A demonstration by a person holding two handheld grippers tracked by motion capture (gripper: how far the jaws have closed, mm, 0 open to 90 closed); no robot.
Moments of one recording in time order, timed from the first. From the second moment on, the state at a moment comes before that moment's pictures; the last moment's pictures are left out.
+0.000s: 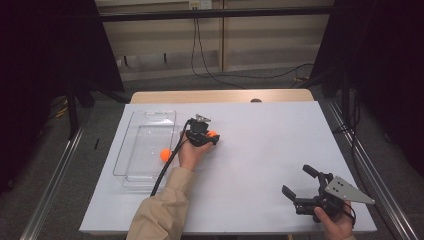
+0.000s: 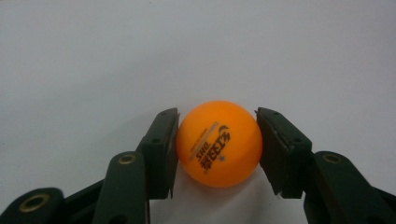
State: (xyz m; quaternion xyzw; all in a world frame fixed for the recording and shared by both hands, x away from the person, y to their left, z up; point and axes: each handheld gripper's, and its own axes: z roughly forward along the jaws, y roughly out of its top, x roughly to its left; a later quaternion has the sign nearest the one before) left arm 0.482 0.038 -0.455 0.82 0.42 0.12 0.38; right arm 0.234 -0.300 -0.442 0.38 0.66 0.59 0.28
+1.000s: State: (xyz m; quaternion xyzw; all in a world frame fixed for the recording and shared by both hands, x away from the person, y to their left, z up) left arm 0.478 0.040 -0.447 0.82 0.43 0.09 0.37; right arm 0.234 -0.300 -0.442 0.38 0.66 0.59 0.28
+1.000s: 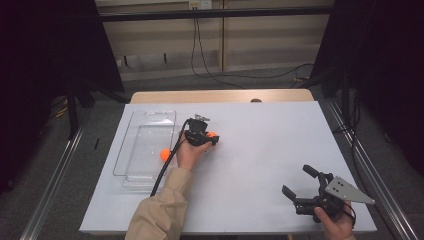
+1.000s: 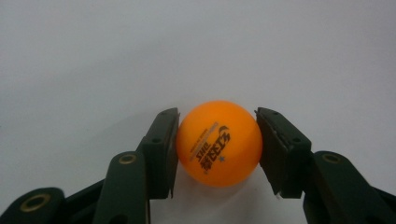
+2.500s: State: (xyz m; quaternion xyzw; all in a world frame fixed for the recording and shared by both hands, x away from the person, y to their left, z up) left arm 0.457 0.055 -0.424 0.83 0.42 0.06 0.36; right arm 0.234 -0.299 -0.442 0.38 0.66 0.59 0.28
